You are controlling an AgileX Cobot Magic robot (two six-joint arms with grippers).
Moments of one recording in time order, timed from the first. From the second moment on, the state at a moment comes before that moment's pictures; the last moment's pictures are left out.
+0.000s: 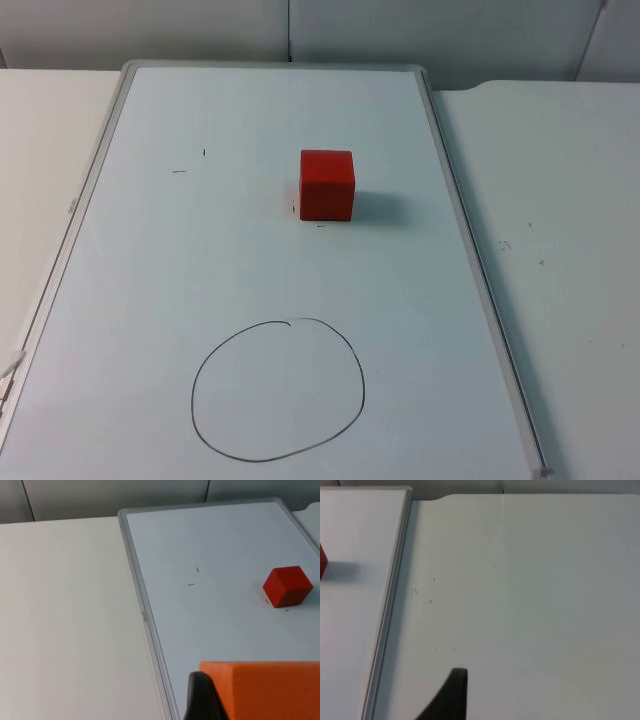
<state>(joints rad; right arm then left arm) 0.00 0.00 -0.52 -0.08 1.08 0.00 -0.22 0.54 -0.61 -0.01 0.69 -0.08</state>
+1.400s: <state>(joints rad) 0.36 1.57 -1.60 0.29 0.85 -0.28 -0.22 0.44 -0.53 0.00 0.71 -0.08</state>
